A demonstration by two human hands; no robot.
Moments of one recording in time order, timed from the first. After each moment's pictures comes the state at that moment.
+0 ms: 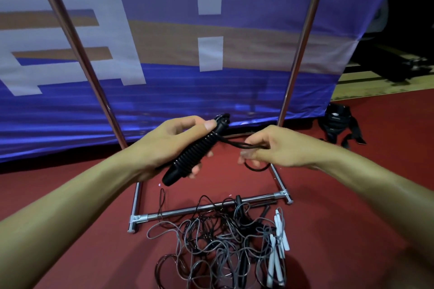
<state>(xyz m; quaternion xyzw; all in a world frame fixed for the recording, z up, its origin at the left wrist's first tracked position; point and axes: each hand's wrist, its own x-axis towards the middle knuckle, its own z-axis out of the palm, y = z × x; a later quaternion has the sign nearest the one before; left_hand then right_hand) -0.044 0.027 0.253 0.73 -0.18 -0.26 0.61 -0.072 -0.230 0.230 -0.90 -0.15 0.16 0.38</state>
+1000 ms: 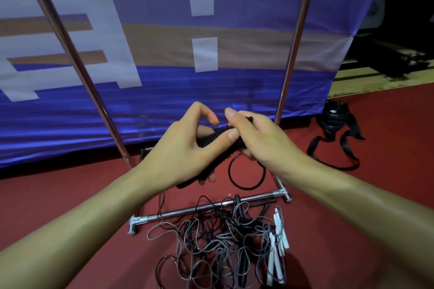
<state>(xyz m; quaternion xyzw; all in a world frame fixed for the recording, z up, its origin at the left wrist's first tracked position) -0.077 -0.002 0.261 0.82 -0.27 -0.08 0.50 -0.087 -0.183 0.237 -0.83 -0.03 -0.06 0.55</state>
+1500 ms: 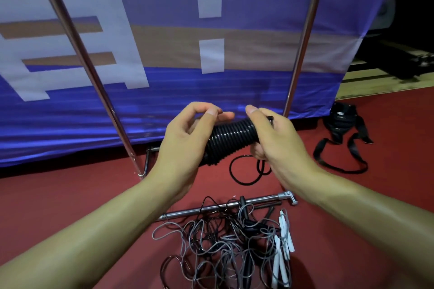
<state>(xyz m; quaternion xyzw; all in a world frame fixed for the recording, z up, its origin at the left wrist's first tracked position) -0.080 -0.015 0.256 0.65 -0.12 -0.05 0.75 -0.090 -0.179 0.231 -0.70 0.03 -0.12 0.70</state>
